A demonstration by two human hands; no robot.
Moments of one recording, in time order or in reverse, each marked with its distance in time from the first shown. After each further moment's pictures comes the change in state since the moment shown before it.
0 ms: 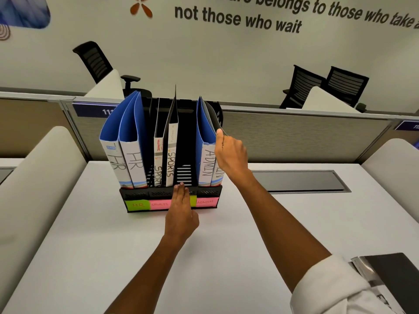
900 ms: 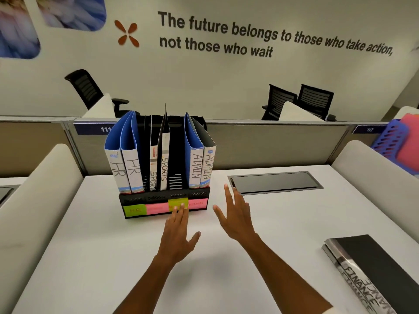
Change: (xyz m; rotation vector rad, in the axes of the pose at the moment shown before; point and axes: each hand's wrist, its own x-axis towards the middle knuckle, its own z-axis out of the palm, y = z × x) left_hand -0.072 -0.004 -0.010 0.058 -0.164 0.191; right_hand -0.170 0.096 0.002 -0.238 -0.246 0.061
